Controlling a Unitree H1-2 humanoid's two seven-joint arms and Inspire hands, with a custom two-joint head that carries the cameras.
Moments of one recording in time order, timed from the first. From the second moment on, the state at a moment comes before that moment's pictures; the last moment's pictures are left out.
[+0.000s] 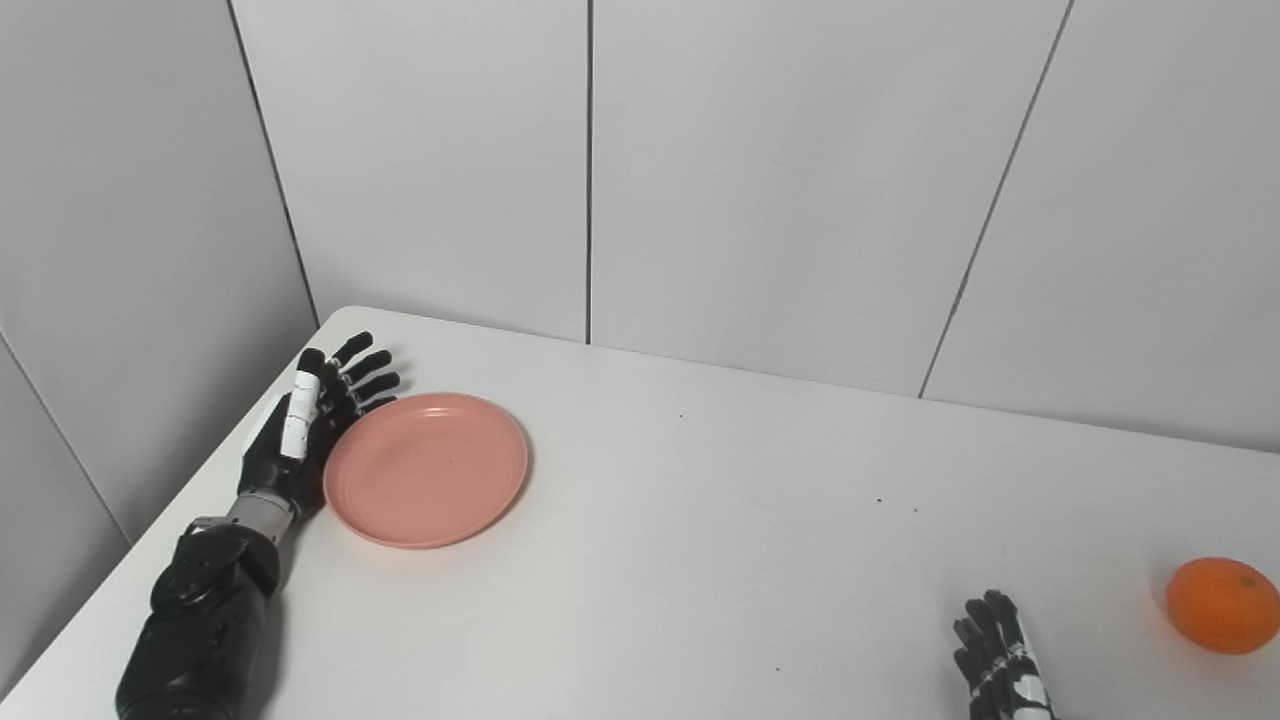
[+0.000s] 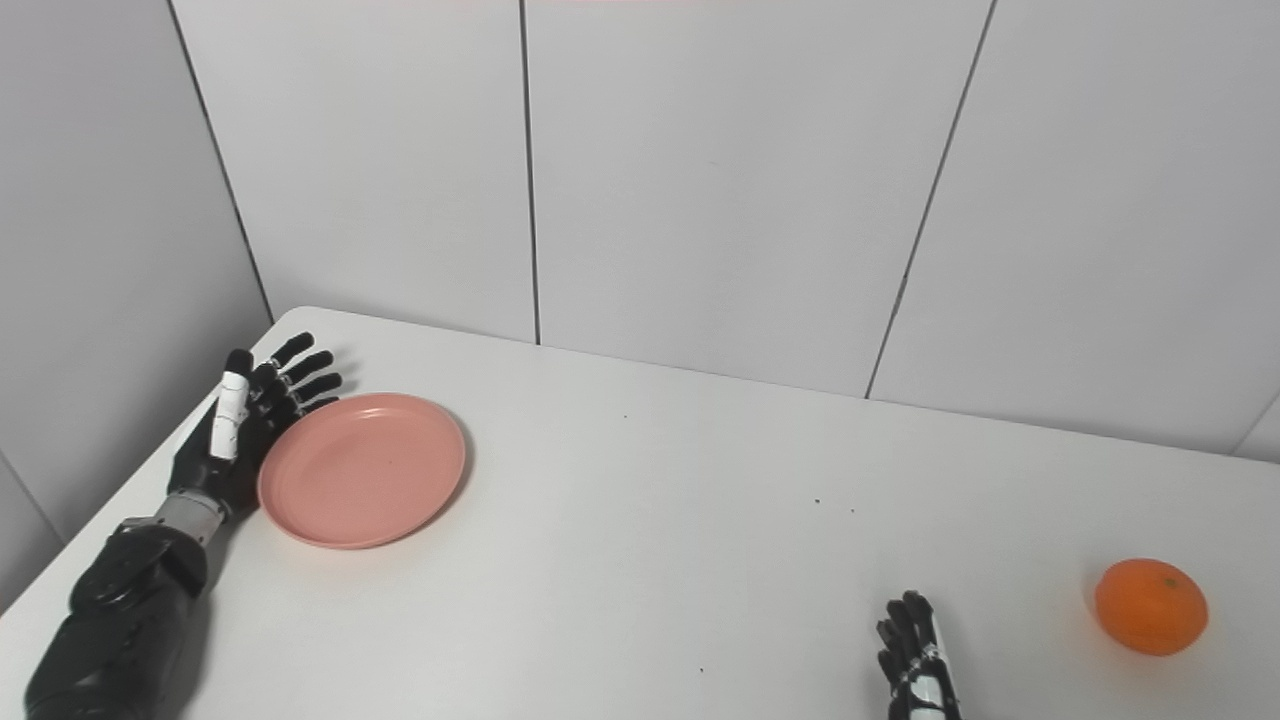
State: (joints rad) left arm -0.46 0.40 0.30 0.70 -0.38 -0.20 -0.39; right arm 0.22 0.08 0.00 -0.22 0.07 -0.10 0.13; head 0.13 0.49
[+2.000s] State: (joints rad) left arm -0.41 0.09 0.28 0.42 -0.49 0.03 -0.23; right arm 0.22 0.08 0.03 -0.23 0.07 -0.07 0.13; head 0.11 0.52
